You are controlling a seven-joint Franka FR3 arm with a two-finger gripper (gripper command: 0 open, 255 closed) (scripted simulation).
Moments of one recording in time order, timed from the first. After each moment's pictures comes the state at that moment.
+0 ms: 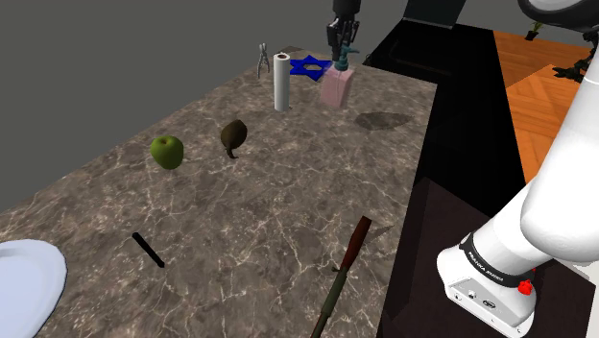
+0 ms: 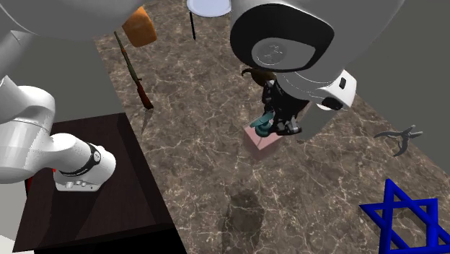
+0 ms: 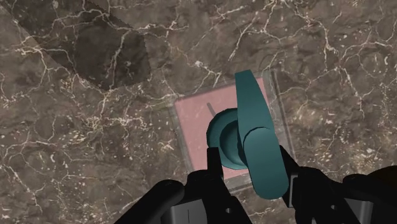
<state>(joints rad) -0.02 0.32 -0.18 -1.43 0.09 1.64 -0.33</state>
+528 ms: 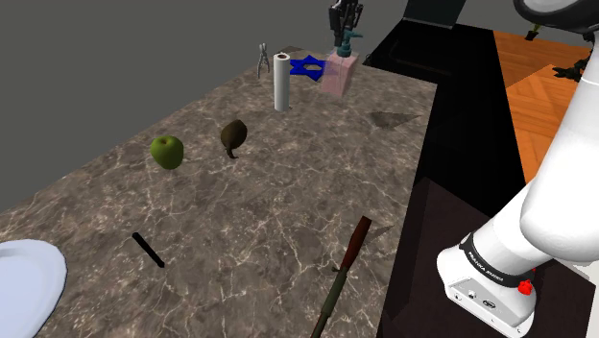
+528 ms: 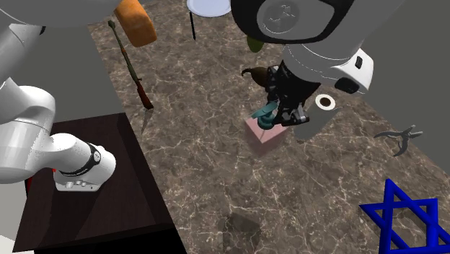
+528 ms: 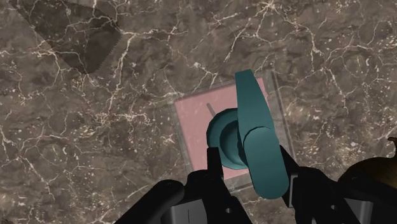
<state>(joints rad) -0.02 0.34 -0.18 -1.31 0.10 1.53 -0.33</state>
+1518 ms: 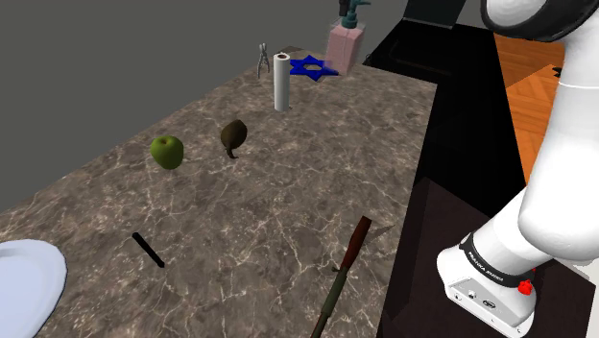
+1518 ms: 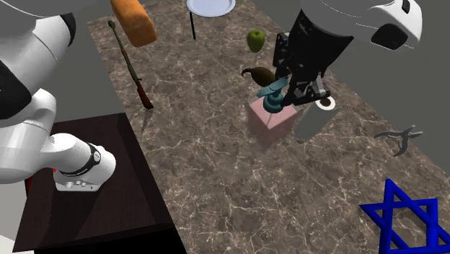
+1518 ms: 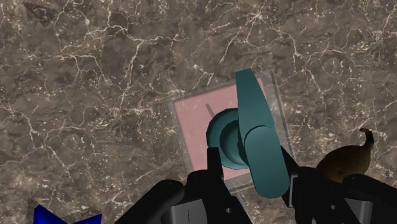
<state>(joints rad) -0.05 0.45 -0.18 -0.93 0.12 1.27 -0.32</state>
